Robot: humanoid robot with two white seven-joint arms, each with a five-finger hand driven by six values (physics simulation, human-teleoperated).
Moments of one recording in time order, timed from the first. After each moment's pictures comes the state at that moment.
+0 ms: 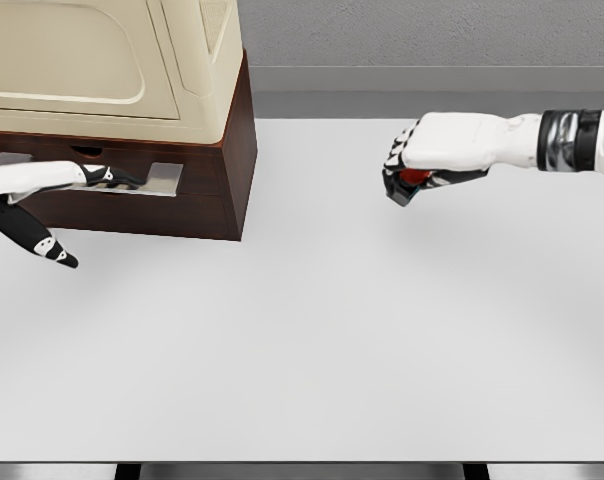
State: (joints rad) left arm -0.76 1.23 -0.86 -1.70 0.40 -0.18 -0.60; right arm -0.95 -0.78 0.83 -1.47 0.29 -0.61 0.61
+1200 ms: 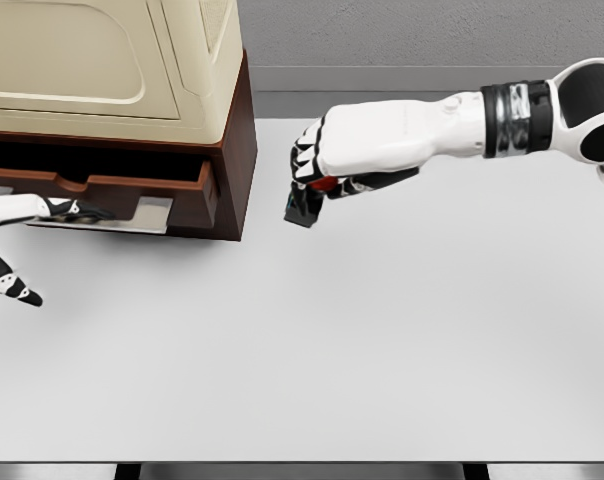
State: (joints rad) left arm -0.67 1.40 -0.86 -1.77 0.52 -0.24 -0.61; right arm -1.14 -0.71 0.99 -1.62 -0.01 -0.61 0.61
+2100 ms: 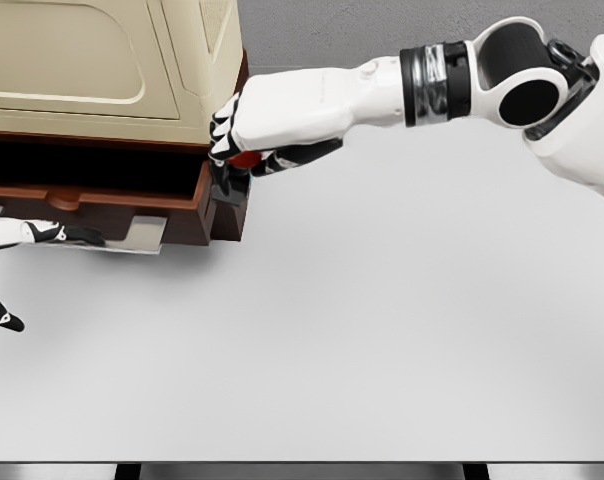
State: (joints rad) left arm -0.60 1.47 -0.86 -1.77 0.52 -0.41 -0.60; right arm -1.25 -0.52 1.05 -1.55 -0.01 -0.54 0.61
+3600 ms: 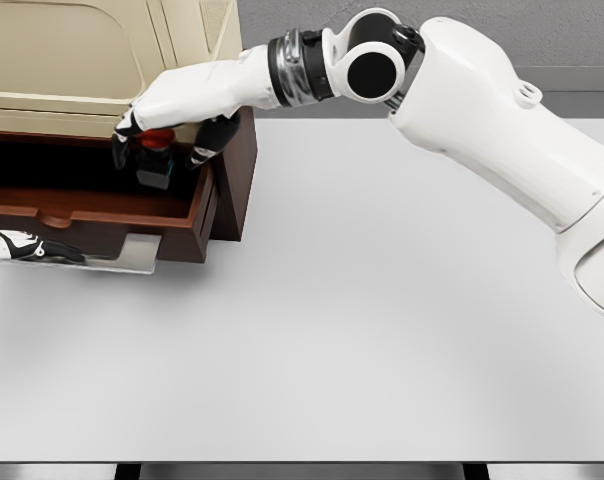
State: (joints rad) left arm -0.56 1.54 -0.84 -1.76 0.47 -0.53 -0.61; right arm -1.36 -0.17 1.16 -1.12 0.00 -0.51 0.61
